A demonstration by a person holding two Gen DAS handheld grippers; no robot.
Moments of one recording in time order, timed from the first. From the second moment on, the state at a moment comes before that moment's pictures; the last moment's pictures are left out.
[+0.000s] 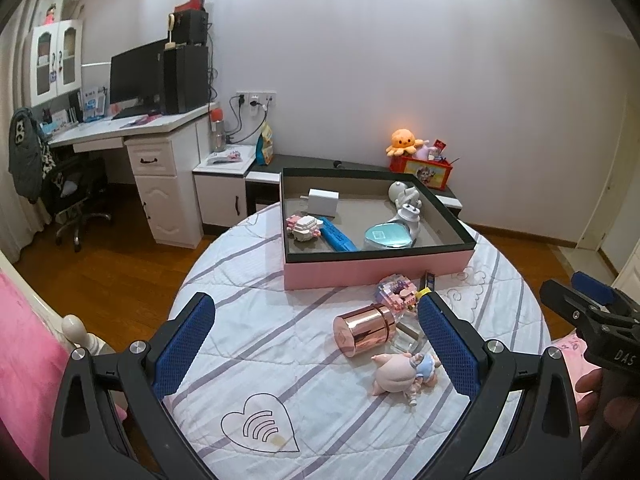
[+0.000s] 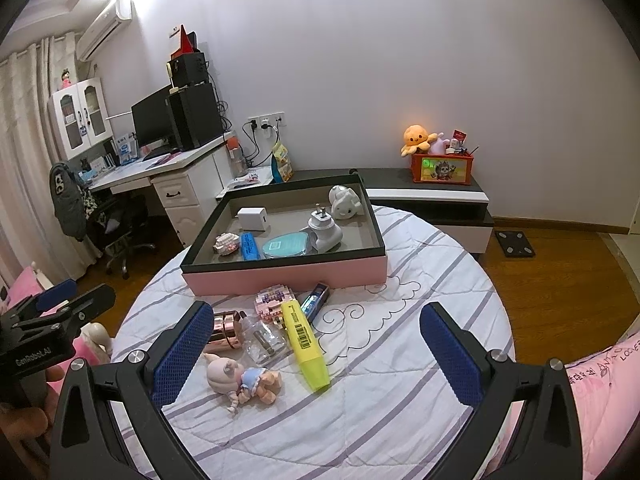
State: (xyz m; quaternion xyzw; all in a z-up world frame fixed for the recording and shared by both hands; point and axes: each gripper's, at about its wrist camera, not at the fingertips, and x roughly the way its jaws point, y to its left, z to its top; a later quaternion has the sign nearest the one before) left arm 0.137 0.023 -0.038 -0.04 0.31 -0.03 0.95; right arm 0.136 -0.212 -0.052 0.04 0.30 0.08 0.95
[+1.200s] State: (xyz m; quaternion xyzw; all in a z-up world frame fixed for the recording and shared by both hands) left arm 0.184 -0.068 -0.164 -0.04 0.45 -0.07 0.89; right arm 0.213 -0.234 -0.153 0.06 0.44 0.13 0.89
